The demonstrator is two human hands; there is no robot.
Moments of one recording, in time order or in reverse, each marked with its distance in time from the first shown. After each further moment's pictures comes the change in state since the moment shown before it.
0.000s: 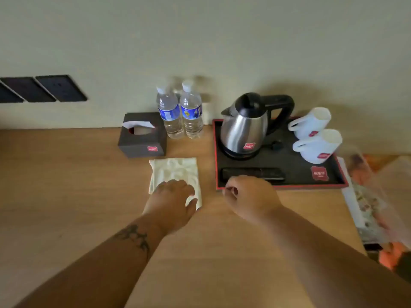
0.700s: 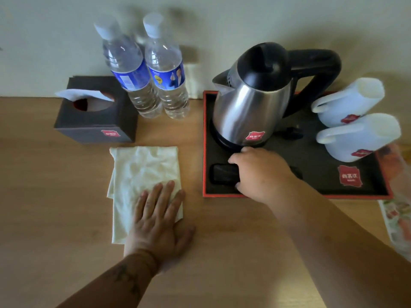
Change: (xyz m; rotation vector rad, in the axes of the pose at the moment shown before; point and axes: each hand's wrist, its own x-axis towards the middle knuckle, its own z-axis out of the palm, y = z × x) left_hand 0.021 0.007 0.128 0.017 0.067 -0.079; right_hand 0.107 0.071 0.029 -0.355 -0.241 -0.077
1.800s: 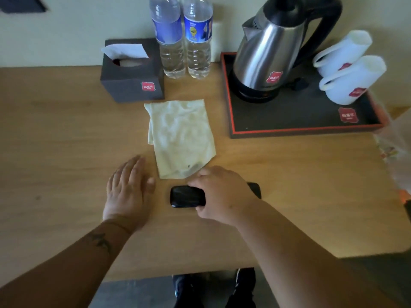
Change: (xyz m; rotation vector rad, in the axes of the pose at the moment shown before) left_hand -0.097 -0.118 -0.013 -0.334 0.126 -0.252; right_hand -0.110 -0.191 0.070 0.235 0.066 -0.183
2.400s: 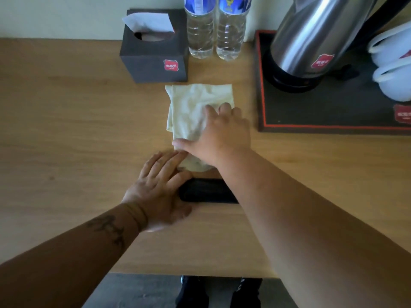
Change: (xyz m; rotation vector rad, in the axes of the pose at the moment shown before) left_hand 0.003 -0.007 0.008 0.313 -0.150 0.611; right_hand 0.113 -0.005 -0.010 -0.080 0.202 0.385
